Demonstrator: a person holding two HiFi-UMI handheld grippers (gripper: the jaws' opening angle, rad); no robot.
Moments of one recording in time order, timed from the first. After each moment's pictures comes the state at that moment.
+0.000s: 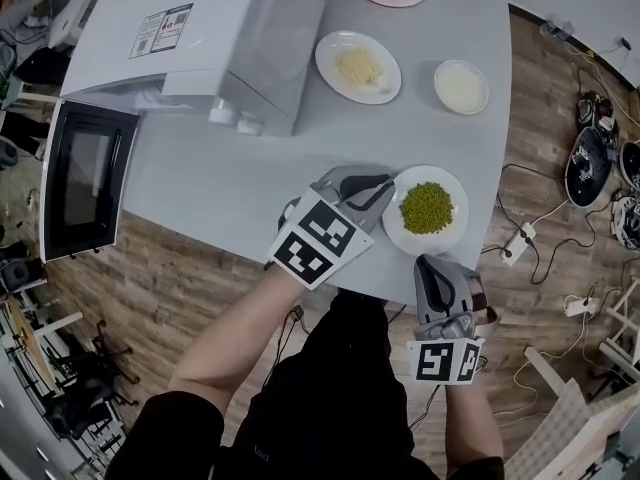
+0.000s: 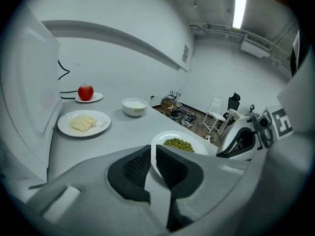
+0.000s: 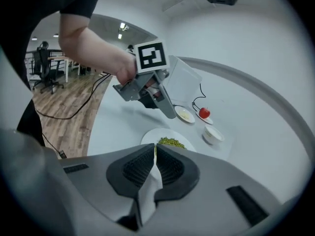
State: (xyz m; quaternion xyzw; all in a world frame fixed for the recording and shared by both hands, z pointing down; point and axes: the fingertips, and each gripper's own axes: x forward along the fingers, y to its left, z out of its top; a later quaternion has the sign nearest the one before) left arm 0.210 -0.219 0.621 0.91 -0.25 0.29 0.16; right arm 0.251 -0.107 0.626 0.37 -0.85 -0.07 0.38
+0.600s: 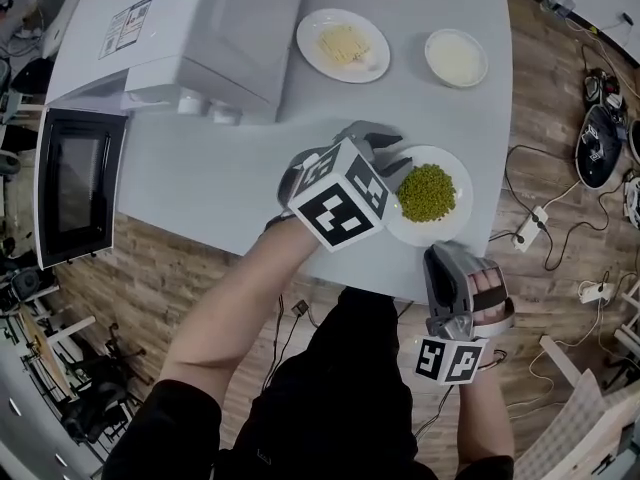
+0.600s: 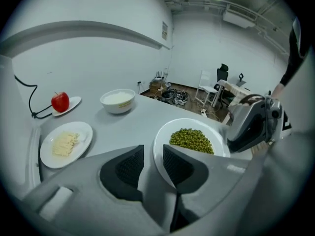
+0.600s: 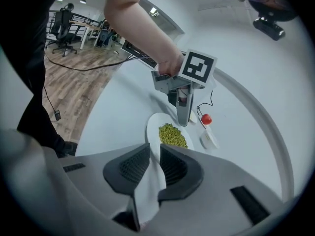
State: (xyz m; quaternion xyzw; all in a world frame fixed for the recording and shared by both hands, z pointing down) left arm 0.247 -0.239 0.656 0.89 -0.17 0.41 0.07; right arm 0.272 -0.094 0.663 0.33 -0.79 -0.20 0.47
